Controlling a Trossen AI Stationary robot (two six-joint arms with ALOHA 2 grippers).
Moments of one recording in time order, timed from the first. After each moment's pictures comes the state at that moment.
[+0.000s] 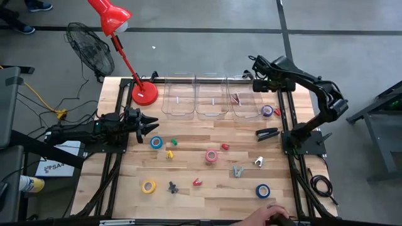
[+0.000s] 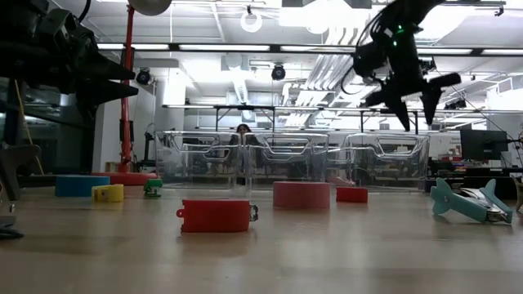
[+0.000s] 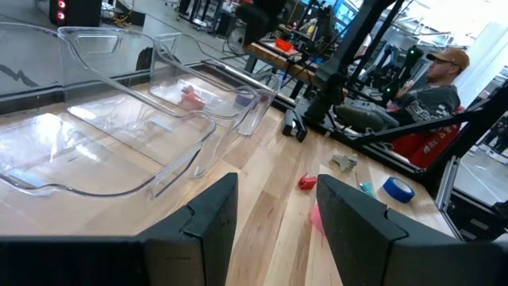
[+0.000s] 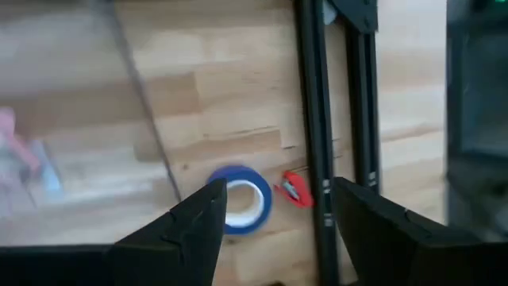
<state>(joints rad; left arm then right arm) 0.06 0.01 0.08 -0.13 -0.18 -0.42 -0.89 1.52 1.25 -1.32 0.33 0.85</state>
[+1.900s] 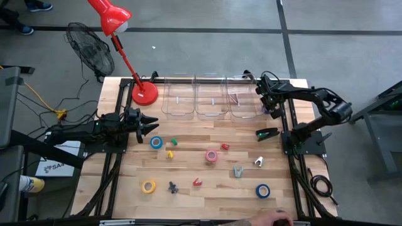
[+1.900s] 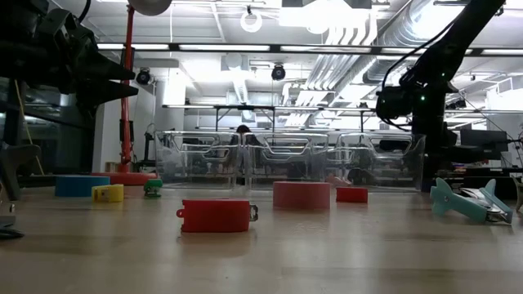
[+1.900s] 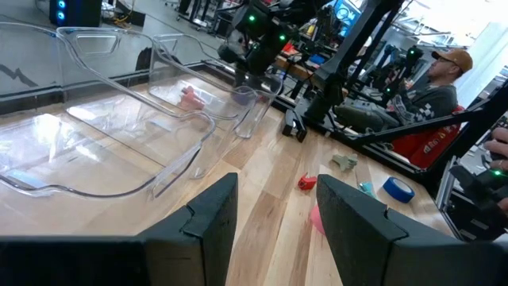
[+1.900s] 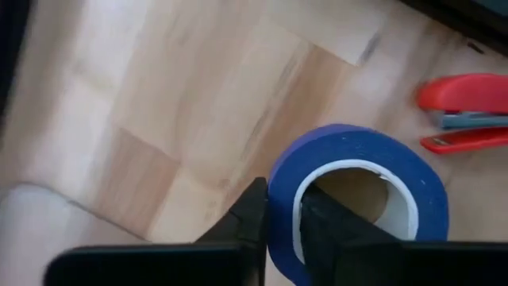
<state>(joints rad) 0.06 0.01 0.08 -0.13 -0.18 -0.42 -0.96 1.46 0.65 -0.52 0.15 1.69</state>
